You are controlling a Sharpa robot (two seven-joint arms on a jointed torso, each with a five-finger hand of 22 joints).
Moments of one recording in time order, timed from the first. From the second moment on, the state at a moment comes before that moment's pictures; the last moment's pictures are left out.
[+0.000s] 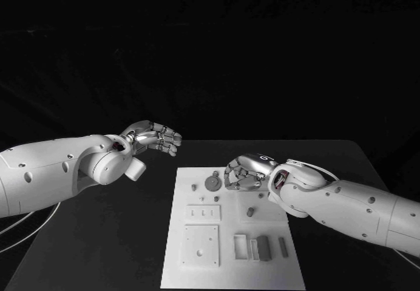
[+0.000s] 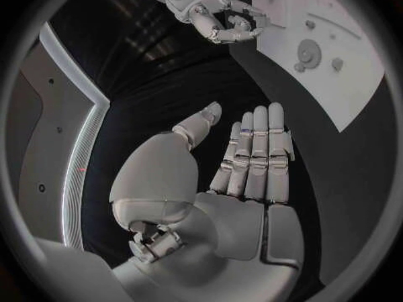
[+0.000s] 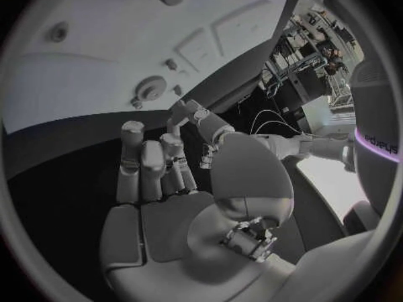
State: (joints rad) left arm 1.43 -0.94 -0.23 1.41 -0.26 -0.17 0.15; left_hand 1.11 -0.10 0.52 -0.26 0.05 0.80 0.19 0.35 0.45 1.14 0.14 0.09 0.13 1.04 0.10 0.28 0.77 0.06 1.00 -0.01 0.21 0.85; right arm 1.18 -0.58 -0.09 1.31 -1.45 -0.29 0.06; right_hand 1.10 -0.07 0.53 -0.29 0.15 0.95 0.11 0.37 0.45 1.01 0.02 1.29 1.04 1.13 -0.08 1.58 0.83 0.24 1.05 0.00 1.02 1.31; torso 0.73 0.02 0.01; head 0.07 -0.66
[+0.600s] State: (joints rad) left arm 1.43 -0.93 -0.23 1.42 -0.26 -0.18 0.13; left_hand 1.11 -0.10 0.52 -0.26 0.05 0.80 0.19 0.35 0.45 1.14 0.14 0.09 0.13 1.04 0.10 0.28 0.77 0.07 1.00 -0.01 0.21 0.85; right arm 1.18 -0.47 -0.10 1.36 -1.41 -0.25 -0.10; right_hand 1.09 -0.06 0.53 -0.29 0.15 0.95 0.11 0.36 0.45 1.00 0.01 1.29 1.03 1.13 -0.09 1.58 0.83 0.24 1.05 0.00 1.02 1.31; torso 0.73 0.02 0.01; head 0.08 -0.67
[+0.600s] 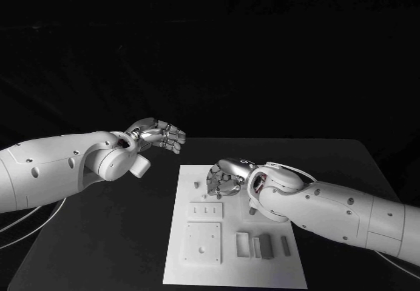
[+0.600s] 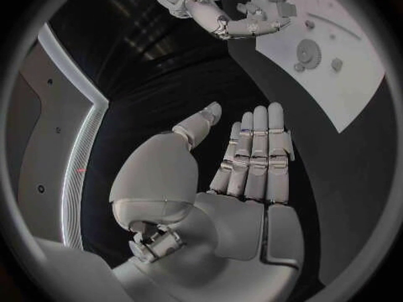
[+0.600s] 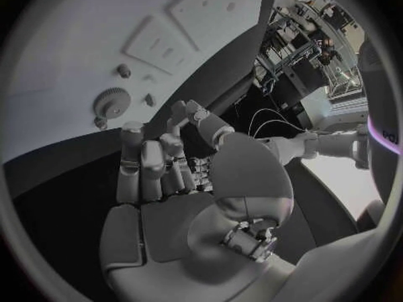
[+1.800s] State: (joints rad) left arm 1.43 -0.90 -0.23 1.58 -0.71 -0.04 -0.46; left_hand 0.86 -0.09 0.31 -0.15 0.05 0.92 0.13 0.38 0.46 1.27 0.07 0.15 0.23 1.15 0.02 0.38 0.88 0.07 1.11 -0.07 0.28 0.95; right arm 1.15 -0.44 -0.11 1.39 -1.47 -0.26 -0.24; right_hand 1.09 -0.06 0.53 -0.29 0.15 0.95 0.11 0.36 0.45 1.00 0.01 1.29 1.03 1.13 -0.08 1.58 0.83 0.24 1.05 0.00 1.02 1.31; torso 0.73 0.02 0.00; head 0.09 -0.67
